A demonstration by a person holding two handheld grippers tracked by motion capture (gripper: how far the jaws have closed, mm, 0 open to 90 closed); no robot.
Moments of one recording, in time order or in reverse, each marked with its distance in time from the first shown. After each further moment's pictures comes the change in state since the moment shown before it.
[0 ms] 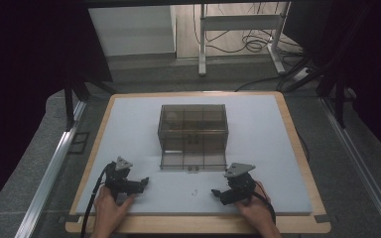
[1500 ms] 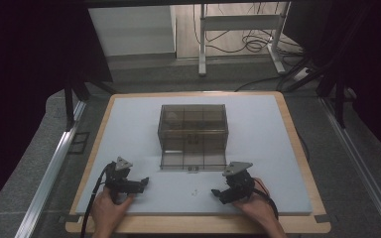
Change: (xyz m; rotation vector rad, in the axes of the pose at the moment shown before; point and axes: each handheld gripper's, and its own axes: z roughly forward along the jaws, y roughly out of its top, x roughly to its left) left arm 0.000 0.000 0.000 0.004 0.000 0.005; right arm 0.000 0.008 0.000 0.054 0.005 0.003
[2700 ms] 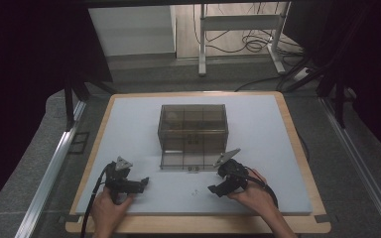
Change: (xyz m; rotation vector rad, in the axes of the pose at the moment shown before) left arm 0.000 0.000 0.000 0.000 0.000 0.000; right arm 0.000 0.044 -0.004 0.188 0.089 0.004
